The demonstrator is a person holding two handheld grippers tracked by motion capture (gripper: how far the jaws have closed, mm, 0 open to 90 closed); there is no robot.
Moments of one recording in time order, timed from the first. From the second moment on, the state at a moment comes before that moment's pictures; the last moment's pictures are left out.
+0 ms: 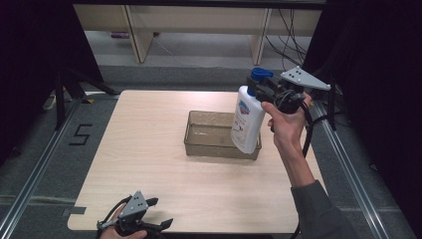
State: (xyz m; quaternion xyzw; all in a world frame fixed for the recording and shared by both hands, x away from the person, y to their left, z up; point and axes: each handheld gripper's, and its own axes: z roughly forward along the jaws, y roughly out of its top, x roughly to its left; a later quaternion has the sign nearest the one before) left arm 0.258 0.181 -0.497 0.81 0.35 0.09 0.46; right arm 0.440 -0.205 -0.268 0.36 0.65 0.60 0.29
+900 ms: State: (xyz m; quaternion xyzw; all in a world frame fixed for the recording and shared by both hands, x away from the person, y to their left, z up) left arm 0.257 0.180 -0.497 0.81 0.35 0.09 0.46; right arm 0.485 -0.210 -0.291 0.39 0.64 0.58 0.31
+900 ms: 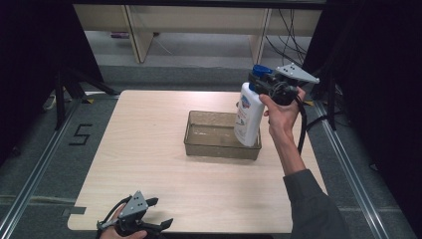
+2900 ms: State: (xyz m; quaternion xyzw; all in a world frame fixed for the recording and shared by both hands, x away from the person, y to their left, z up) left arm 0.258 0.179 -0.499 0.81 0.35 0.09 0.46; right arm 0.480 -0.238 -0.355 0.43 0.62 0.58 0.29
